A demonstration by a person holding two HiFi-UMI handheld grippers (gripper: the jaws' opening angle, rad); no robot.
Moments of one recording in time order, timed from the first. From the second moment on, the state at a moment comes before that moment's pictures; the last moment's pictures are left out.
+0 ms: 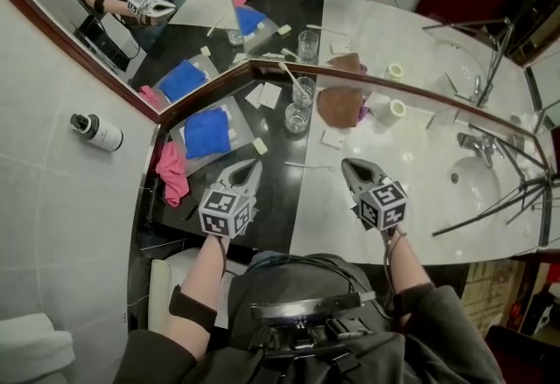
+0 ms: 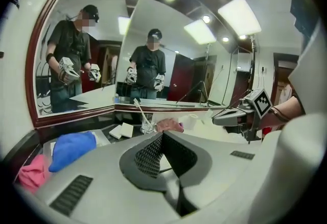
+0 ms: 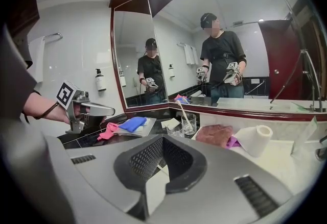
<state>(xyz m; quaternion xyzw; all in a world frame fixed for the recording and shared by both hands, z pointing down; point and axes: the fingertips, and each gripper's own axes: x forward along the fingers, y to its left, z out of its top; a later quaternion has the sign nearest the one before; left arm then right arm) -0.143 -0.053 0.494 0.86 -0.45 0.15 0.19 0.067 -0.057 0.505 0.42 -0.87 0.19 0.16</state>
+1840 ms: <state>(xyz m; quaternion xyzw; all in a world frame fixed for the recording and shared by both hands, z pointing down) -0.101 -0.307 0.584 0.83 -0.40 0.04 0.39 -0.011 -0.105 0.585 0.44 -0.85 0.25 0.16</state>
